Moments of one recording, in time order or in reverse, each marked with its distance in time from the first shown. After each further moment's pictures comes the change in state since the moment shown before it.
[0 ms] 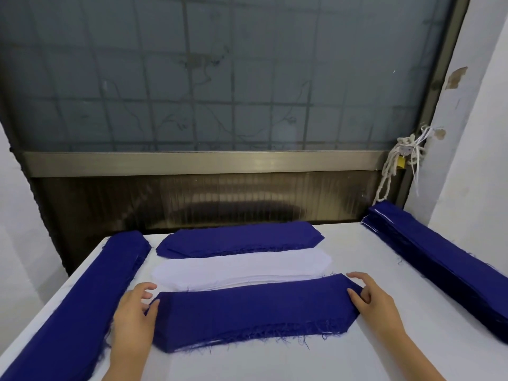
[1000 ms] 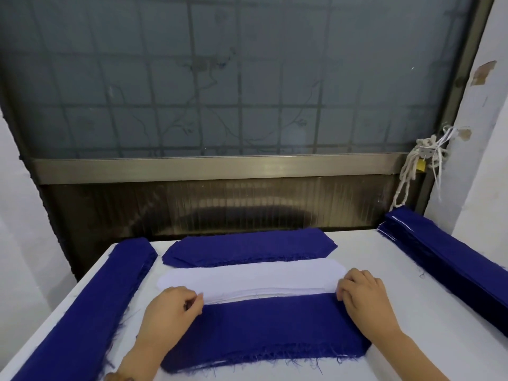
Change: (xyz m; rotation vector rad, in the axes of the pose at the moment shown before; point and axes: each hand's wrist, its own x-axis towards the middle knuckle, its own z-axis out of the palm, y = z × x) left_hand 0.015 0.038 0.014 0.274 -0.316 0.356; right_hand 0.029 -0.048 0.018 -0.499 -0.013 -0.384
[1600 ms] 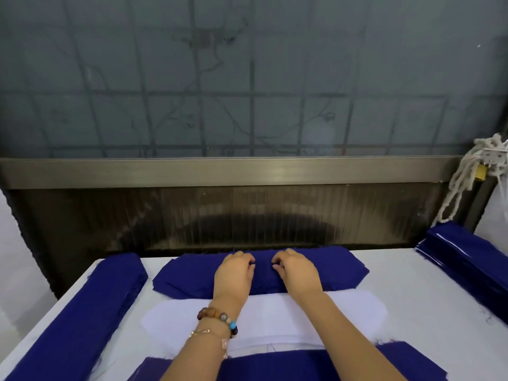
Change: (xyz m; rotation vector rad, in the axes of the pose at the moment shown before) left_hand 0.170 0.060 0.095 0.049 0.025 0.057; right_hand 0.174 -0.115 0.097 0.181 -0.153 -0.045
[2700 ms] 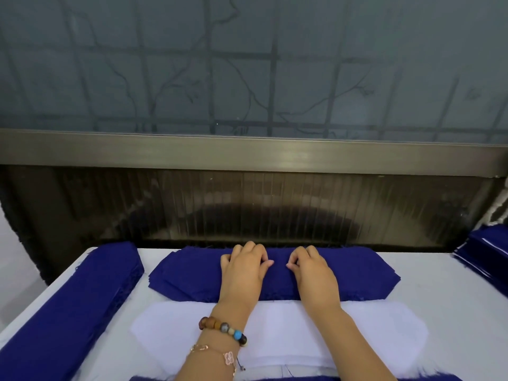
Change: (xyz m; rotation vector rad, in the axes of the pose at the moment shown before) left_hand 0.013 -0.010 0.022 0.012 0.056 0.029; right_hand 0.006 0.001 0.025 0.016 0.112 0.076
